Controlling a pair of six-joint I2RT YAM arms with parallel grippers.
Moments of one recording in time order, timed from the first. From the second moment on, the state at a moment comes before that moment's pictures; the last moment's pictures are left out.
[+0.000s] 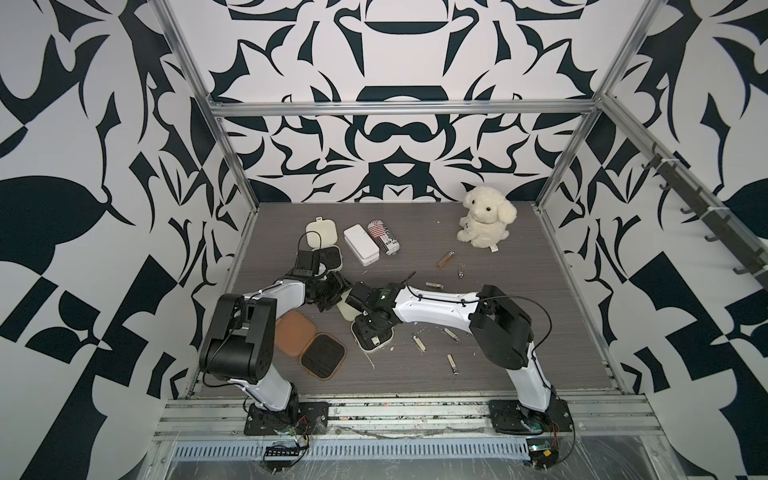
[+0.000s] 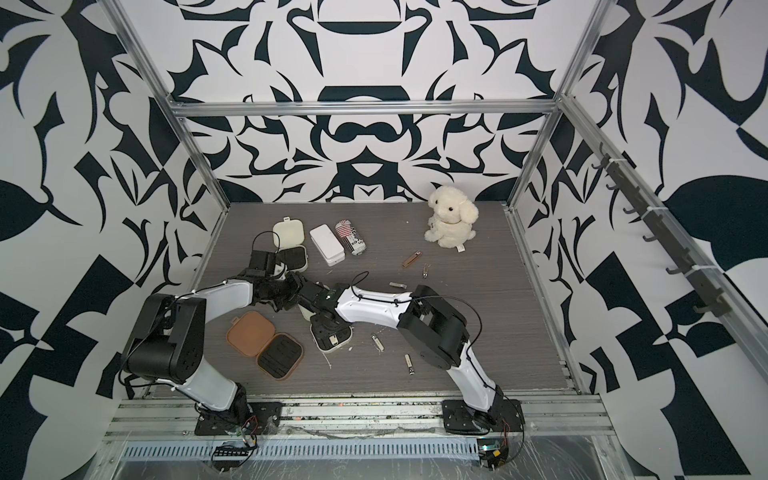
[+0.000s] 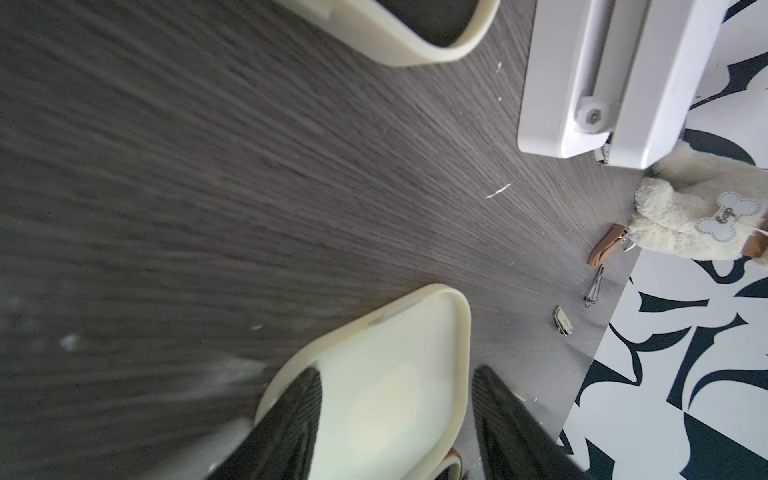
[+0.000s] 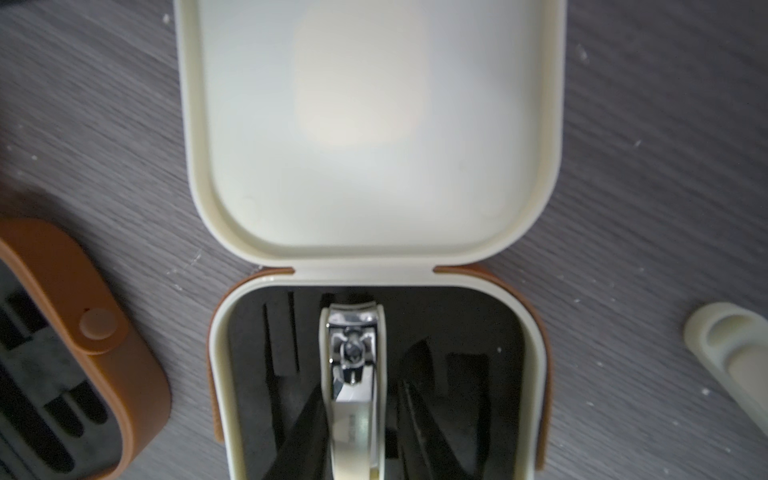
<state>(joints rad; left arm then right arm) -0.16 1.62 0.78 -0.19 0.47 -0.82 1.08 2.10 1.57 -0.73 0.04 0.60</state>
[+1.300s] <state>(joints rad) -0.16 1.62 0.78 -0.19 0.47 -0.81 1.07 2.10 1.64 -0.78 0.07 0.59</state>
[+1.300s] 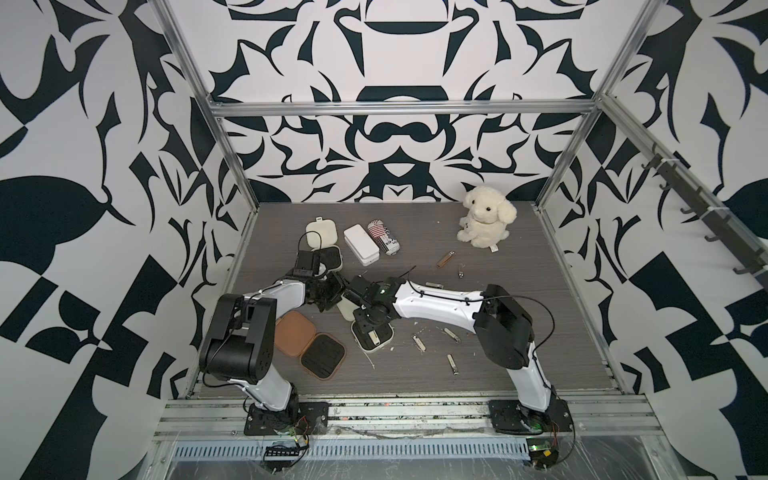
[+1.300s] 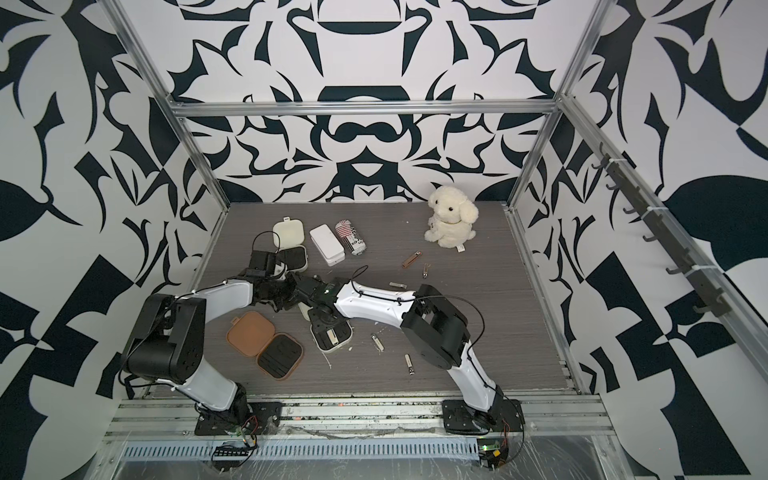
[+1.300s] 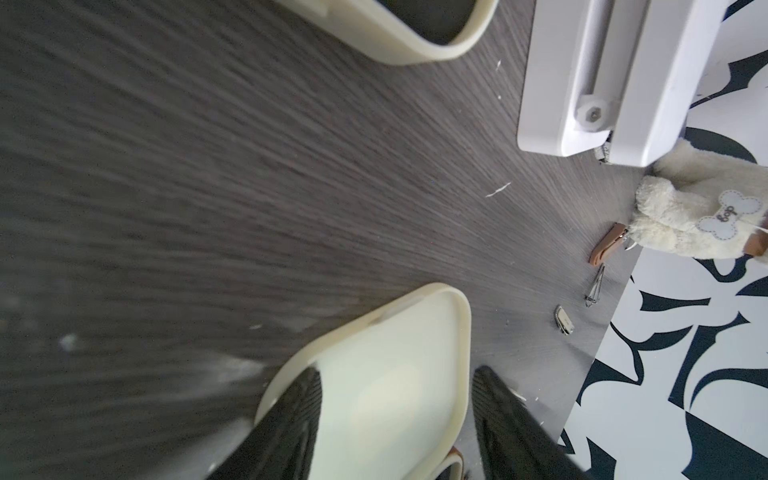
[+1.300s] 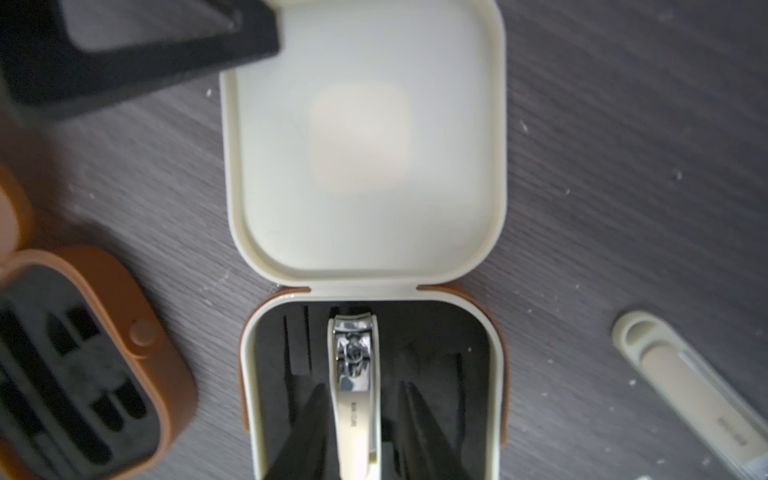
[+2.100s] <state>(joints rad) -0.16 1.62 0.78 -0.20 0.46 -0.81 1.06 2.10 1.64 -0.77 0.03 0.59</state>
